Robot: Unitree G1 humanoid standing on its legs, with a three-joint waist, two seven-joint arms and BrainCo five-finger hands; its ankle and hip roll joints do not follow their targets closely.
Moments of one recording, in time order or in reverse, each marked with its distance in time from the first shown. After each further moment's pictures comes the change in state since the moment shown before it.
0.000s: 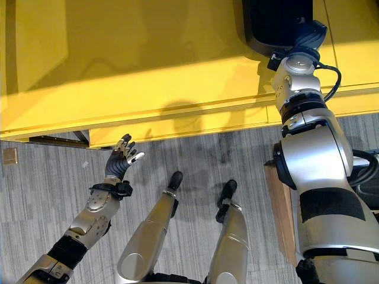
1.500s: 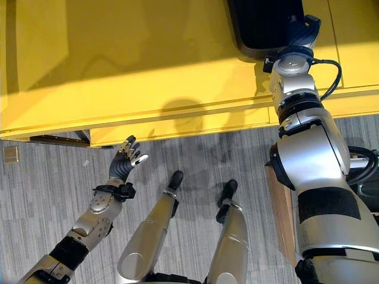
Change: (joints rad) left arm 0.000 0.000 -0.038 0.000 0.000 -0.014 -0.005; right arm -0.005 0.012 0.077 -0.003 -0.110 0.005 -0.003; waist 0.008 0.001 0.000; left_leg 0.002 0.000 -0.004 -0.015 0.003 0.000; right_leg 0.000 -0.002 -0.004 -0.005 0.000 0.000
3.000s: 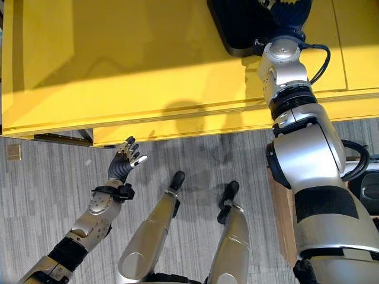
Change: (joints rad) left arm 0.011 0.007 0.002 0.000 -0.001 -0.003 -0.005; right arm -0.011 0.031 -0.032 -0.155 0.043 -0.057 -0.017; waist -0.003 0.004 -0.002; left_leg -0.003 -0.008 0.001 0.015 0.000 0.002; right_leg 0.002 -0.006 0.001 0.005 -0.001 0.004
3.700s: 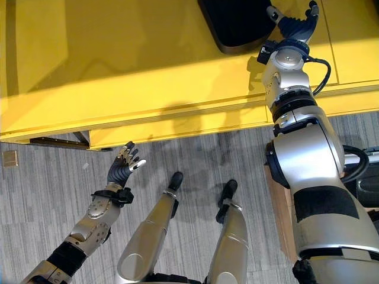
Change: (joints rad) left arm 0.034 0.000 0.000 0.000 -0.027 0.000 -0.010; right arm 0.001 0.008 -0.041 0.123 0.065 -0.001 0.004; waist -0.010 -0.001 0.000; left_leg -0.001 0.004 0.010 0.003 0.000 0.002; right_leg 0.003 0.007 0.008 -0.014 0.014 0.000
